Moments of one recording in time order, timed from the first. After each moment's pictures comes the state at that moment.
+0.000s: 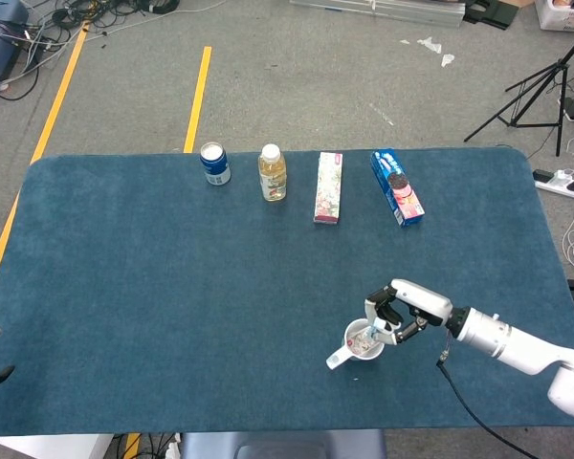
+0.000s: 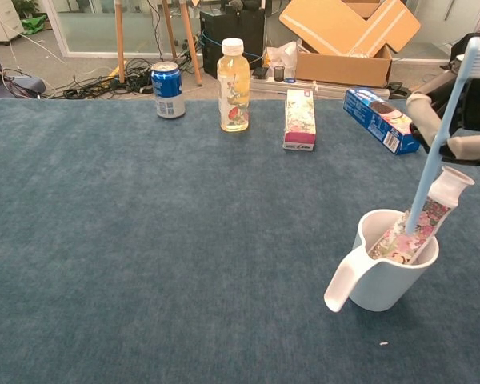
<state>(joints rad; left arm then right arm) -0.03 -0.96 -0.05 -1.74 1.28 1.44 0.17 0.74 -1.15 -0.18 -1.27 -1.98 1.29 1.45</state>
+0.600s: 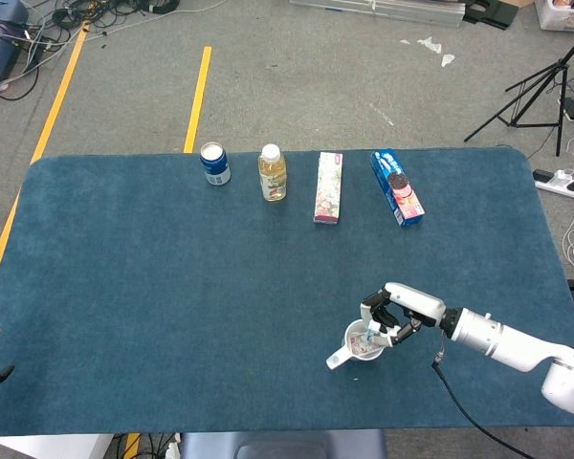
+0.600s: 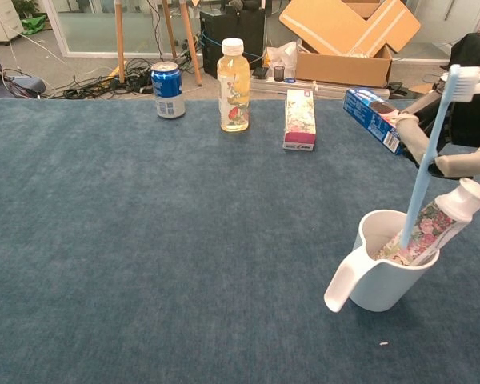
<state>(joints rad) -0.03 -0.96 -0.05 -1.74 1.28 1.44 0.17 0.78 -1.20 -0.24 -1.21 -1.96 1.30 1.47</state>
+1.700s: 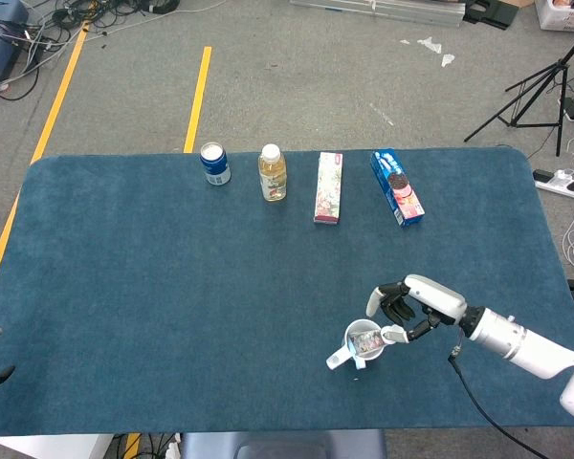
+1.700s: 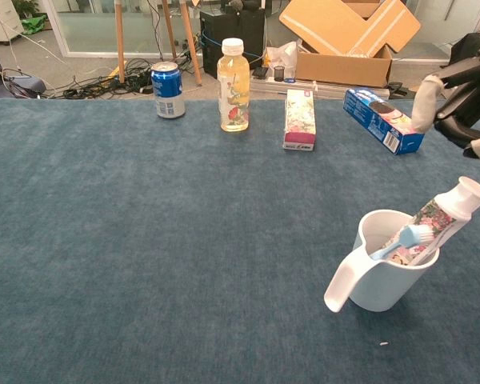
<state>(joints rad) -0.03 -0.96 -0.05 -1.74 1.29 1.44 0.17 0.74 -1.12 -0.25 -1.28 -1.89 1.36 1.29</state>
